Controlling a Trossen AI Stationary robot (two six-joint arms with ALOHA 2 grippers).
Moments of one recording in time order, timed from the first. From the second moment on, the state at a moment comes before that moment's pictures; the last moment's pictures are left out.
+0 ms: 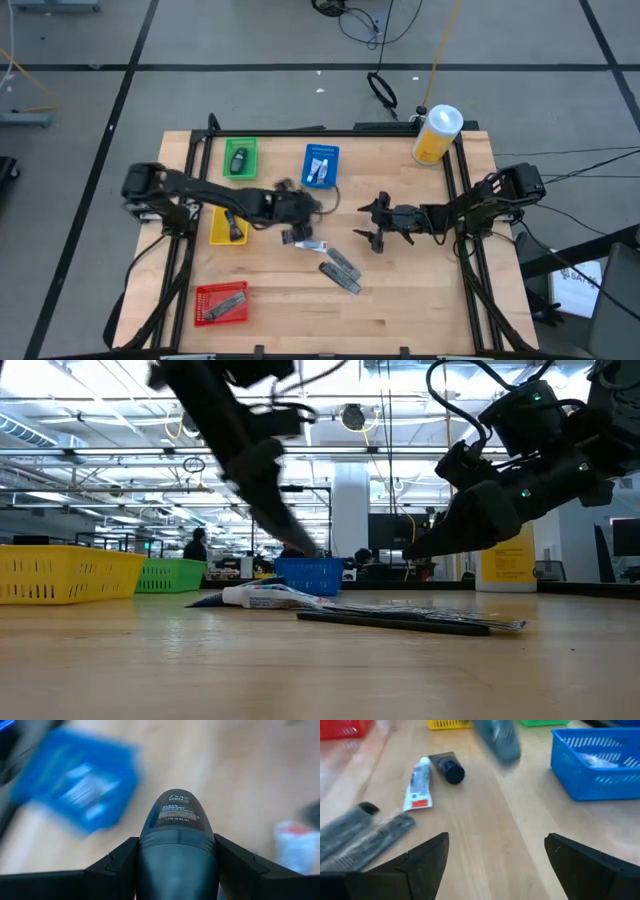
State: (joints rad) left arm -0.06 1.65 1.09 -0.43 -0.42 -0.21; right arm 0.08 1.57 0.31 0.84 0.26 0.09
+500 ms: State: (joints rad) left arm 0.51 1.39 1.07 -1.07 -0.41 -0.54; right arm 0.08 1.57 0.31 0.86 0.26 0.06
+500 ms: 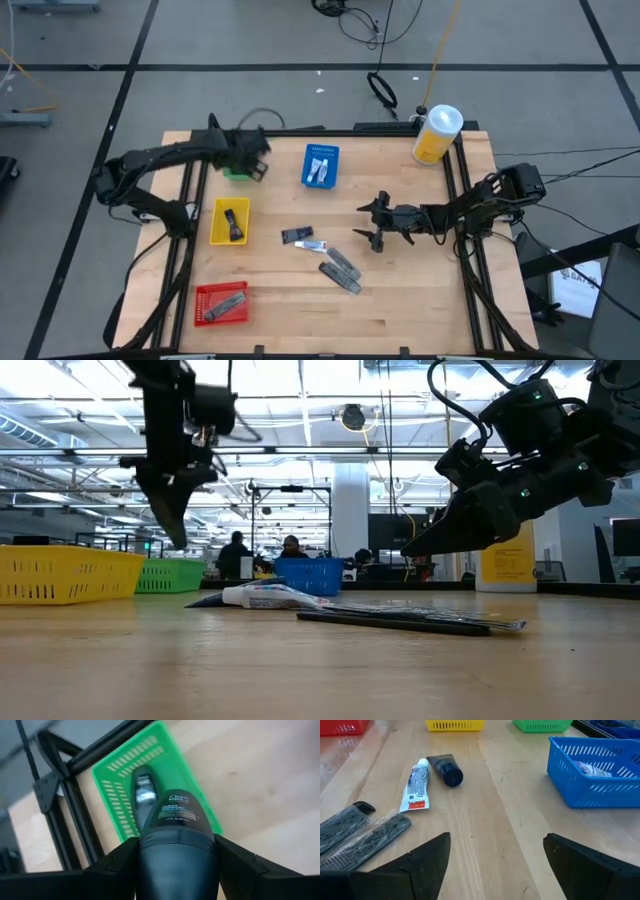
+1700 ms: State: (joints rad) left arm 0.79 1.40 0.77 -0.54 -0.22 -0.39; right arm 0.08 1.57 0.29 0.87 0.26 0.07
